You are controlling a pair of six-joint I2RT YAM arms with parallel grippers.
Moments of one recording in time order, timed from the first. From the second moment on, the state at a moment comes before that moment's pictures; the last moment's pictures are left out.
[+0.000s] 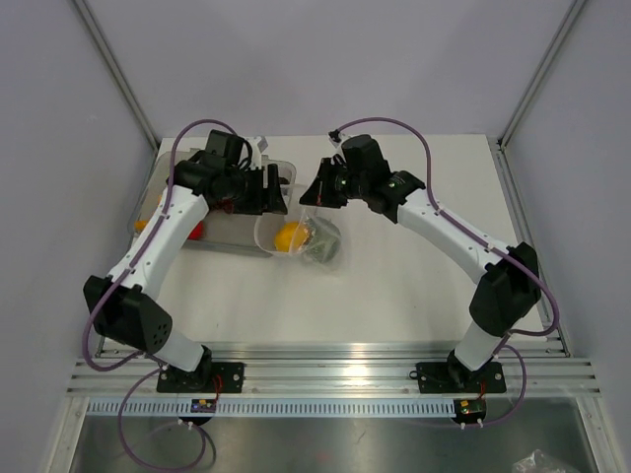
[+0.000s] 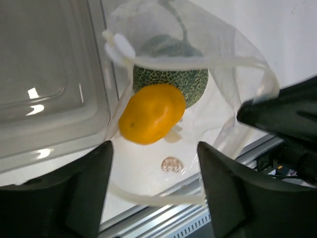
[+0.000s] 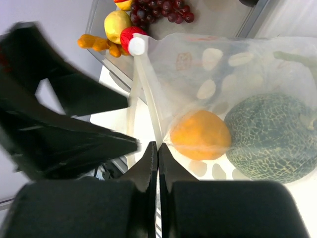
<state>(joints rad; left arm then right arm) -0.33 1.54 1.55 -0.92 0.33 -0.31 0.66 1.70 1.57 -0.39 -0.30 0.70</state>
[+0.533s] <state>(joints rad) -0.03 1.40 1.42 -0.97 0.28 -0.32 0.66 1.64 1.52 -0.39 -0.26 0.67</state>
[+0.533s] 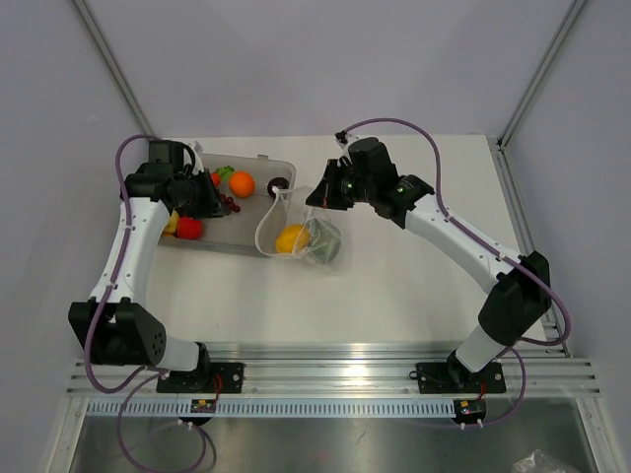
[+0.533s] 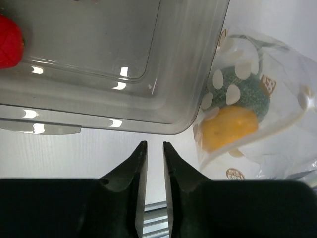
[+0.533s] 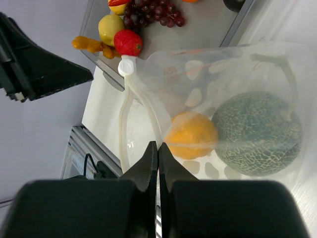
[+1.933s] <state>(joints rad) -0.28 1.53 1.36 -0.65 0.51 -0.58 0.54 1.76 1.56 -0.50 -0.22 0.63</state>
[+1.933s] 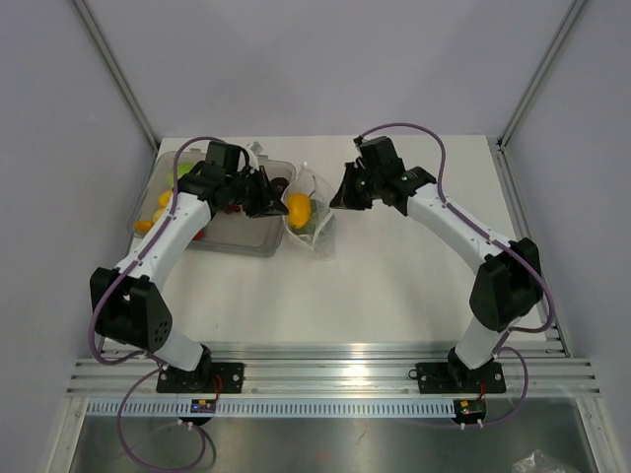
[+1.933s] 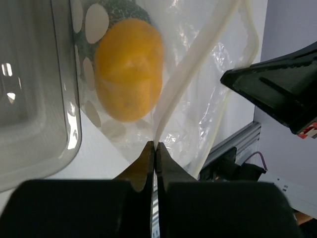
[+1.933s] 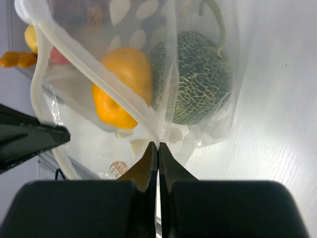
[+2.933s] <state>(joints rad) -0.38 1.70 1.52 -0.74 0.45 -0.54 0.56 1.57 1.48 -0.52 -0.17 0.63</state>
